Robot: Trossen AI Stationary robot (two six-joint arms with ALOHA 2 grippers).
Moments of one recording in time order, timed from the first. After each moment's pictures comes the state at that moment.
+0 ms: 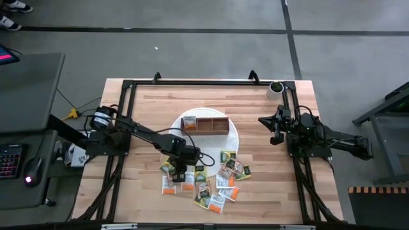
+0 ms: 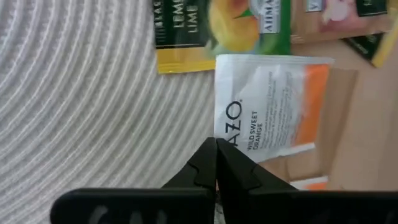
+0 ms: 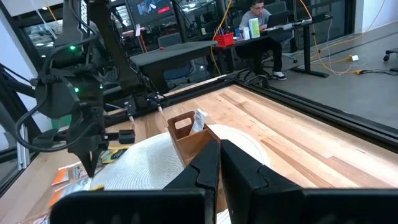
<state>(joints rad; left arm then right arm) -0.24 1.79 1.08 -0.54 0.30 -0.31 -0.23 0.02 0.07 -0.07 0.06 0.26</state>
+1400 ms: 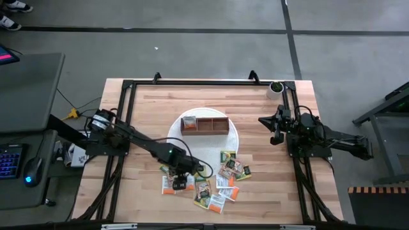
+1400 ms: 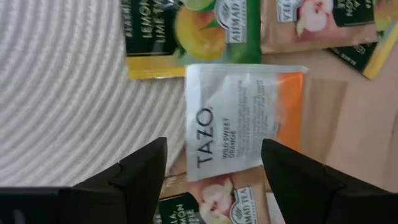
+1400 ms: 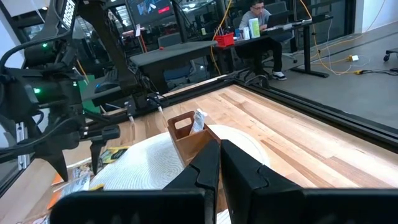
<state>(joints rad) -0.36 1.80 1.14 -0.57 0.11 -0.44 -0.23 0.02 0.07 -0.07 0.06 0.26</state>
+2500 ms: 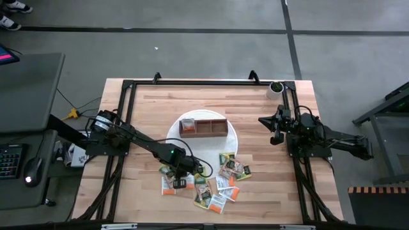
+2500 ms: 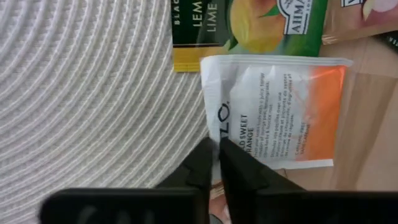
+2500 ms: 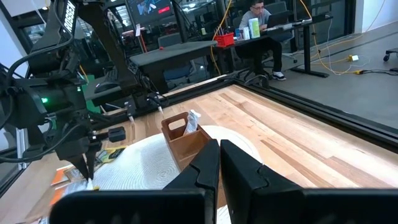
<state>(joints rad) -0.35 1.83 1.13 -0.59 0.09 -0.45 -0.23 0.02 0.07 -0.07 0.06 0.26</state>
